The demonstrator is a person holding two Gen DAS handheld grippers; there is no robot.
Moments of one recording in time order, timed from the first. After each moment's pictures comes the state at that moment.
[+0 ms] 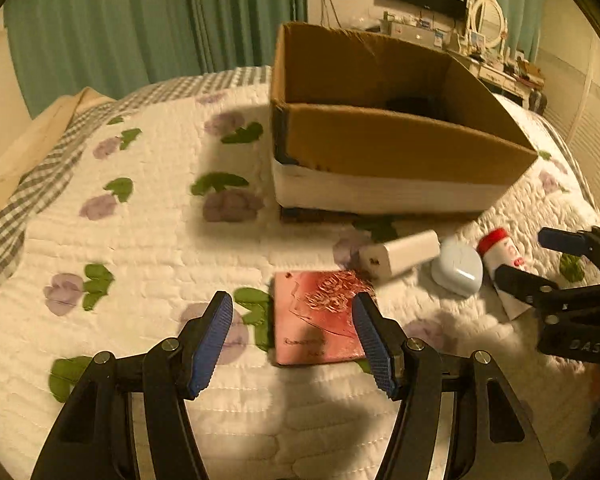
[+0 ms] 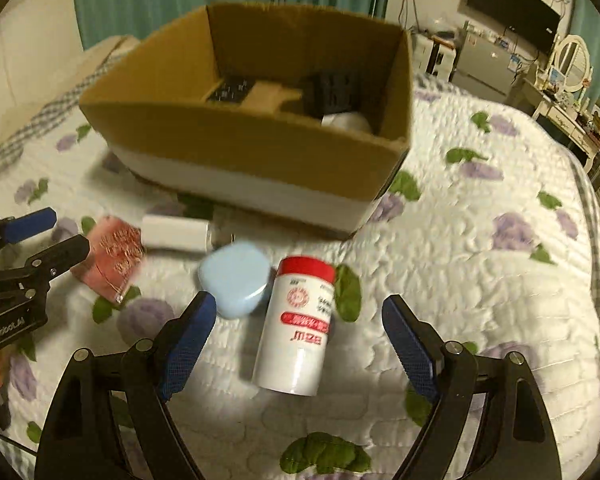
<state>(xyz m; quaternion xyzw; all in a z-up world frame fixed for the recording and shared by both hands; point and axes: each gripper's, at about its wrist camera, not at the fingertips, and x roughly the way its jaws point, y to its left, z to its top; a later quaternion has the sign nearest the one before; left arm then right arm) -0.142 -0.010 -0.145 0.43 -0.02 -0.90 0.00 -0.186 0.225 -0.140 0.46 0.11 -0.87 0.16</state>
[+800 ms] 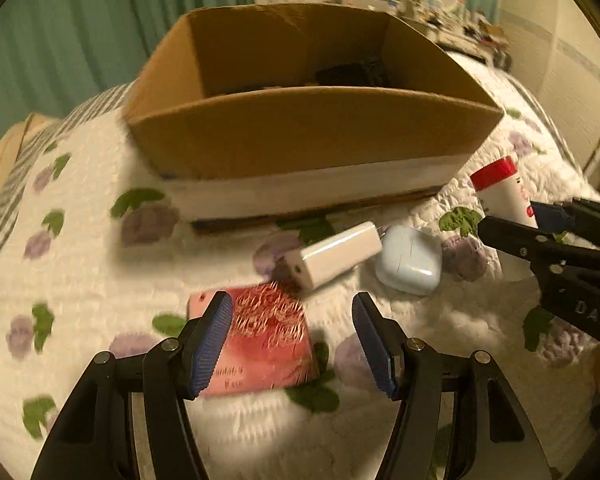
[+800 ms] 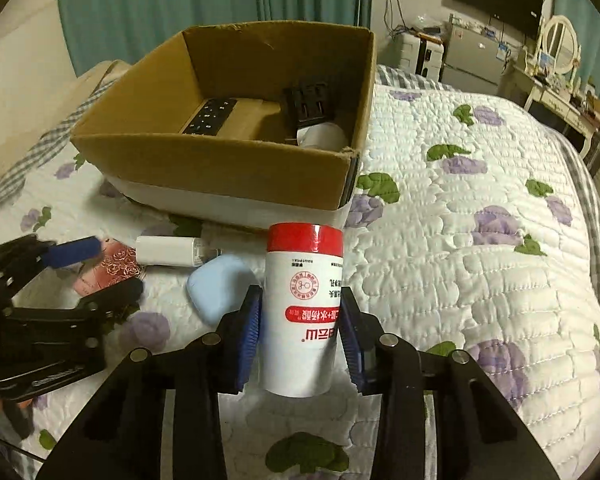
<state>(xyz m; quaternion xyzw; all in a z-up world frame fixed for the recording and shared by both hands) -0.172 0.037 -0.156 0.46 -0.08 -0.88 -0.07 -0.183 0.249 -0.125 0.45 0.06 -0.88 0.15</state>
